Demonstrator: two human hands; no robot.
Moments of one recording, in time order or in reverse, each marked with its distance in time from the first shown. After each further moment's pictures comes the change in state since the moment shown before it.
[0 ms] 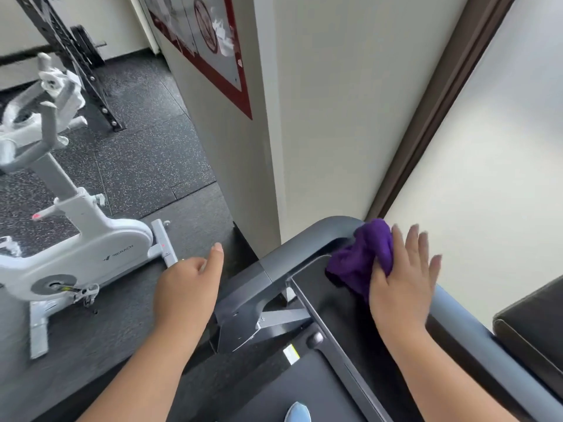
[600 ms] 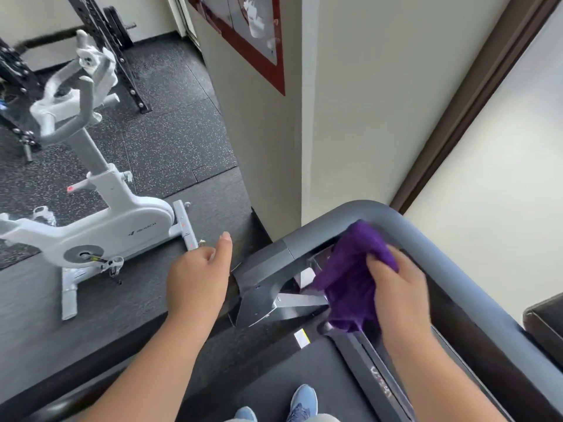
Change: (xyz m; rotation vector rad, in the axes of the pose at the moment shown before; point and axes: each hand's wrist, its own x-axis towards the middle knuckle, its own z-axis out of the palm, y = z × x) left_hand -0.017 -0.033 -0.003 -0.008 0.054 -0.104; right_hand -0.053 -0.063 -0.036 0.928 -0.334 0.336
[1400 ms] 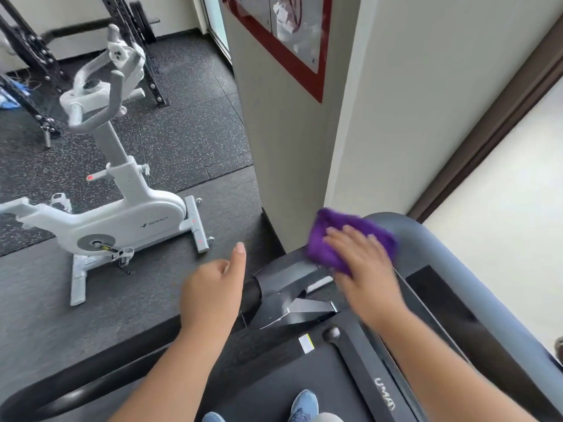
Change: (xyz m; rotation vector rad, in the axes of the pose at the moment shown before) left_hand -0.004 -0.025 -0.011 -0.074 -0.015 -0.039; right_hand 0.072 0.045 0.043 -0.924 -0.341 -0.791
